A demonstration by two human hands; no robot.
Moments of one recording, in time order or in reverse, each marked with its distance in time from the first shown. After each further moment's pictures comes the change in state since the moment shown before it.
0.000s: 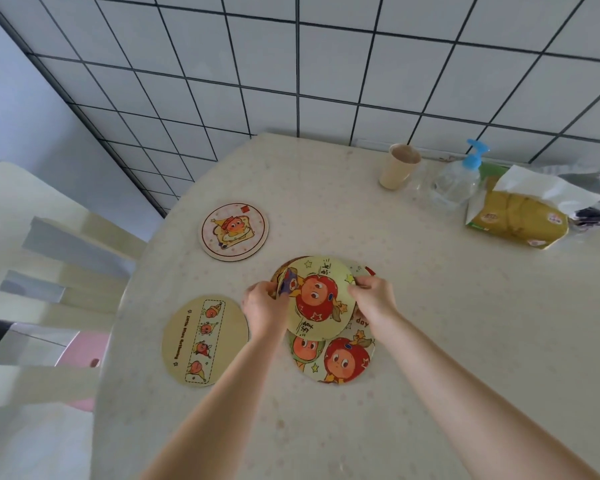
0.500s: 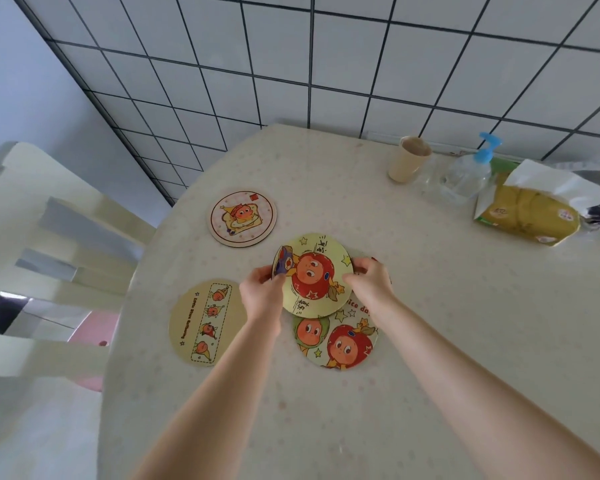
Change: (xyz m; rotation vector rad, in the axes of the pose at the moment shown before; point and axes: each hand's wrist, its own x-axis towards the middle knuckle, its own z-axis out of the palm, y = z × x) left_hand -0.008 0.004 -0.015 -0.476 0.032 -0.208; right_hand -0.008 -0.009 0.007 -0.109 -0.050 -0.151
